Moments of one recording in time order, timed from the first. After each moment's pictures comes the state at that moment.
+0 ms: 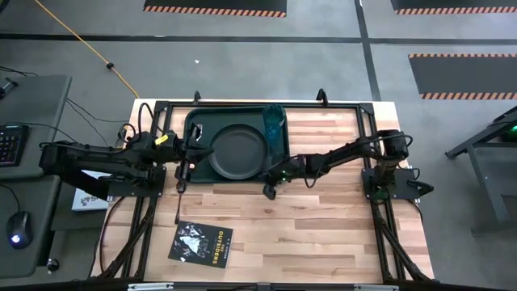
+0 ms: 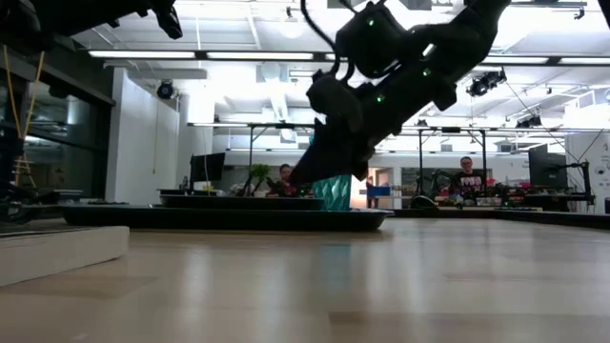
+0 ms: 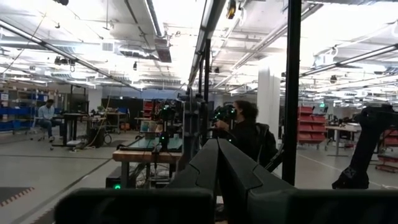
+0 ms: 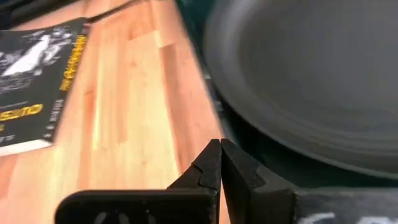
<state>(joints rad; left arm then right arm) 0.09 0.74 0.30 0.83 0.14 -0.09 0.01 1.85 0.94 0.29 0.00 0.34</state>
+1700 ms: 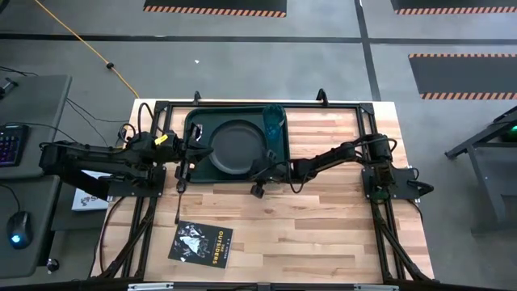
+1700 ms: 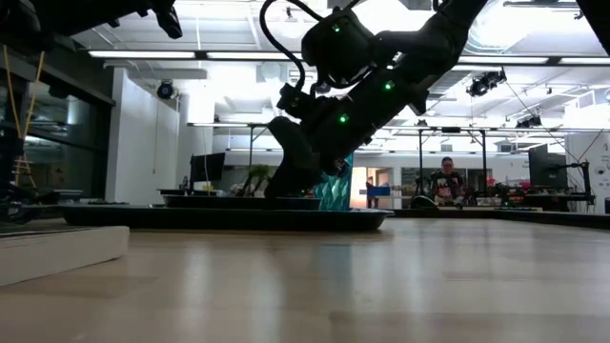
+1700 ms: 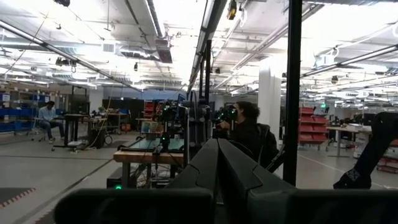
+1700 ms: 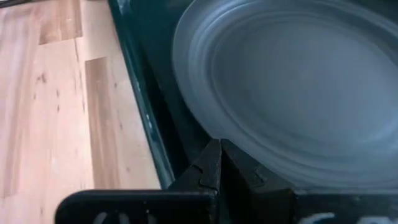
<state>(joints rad) 0.09 0.74 0.30 0.84 0.14 -0.09 0.04 2.01 1.11 0.25 0.29 0.22</state>
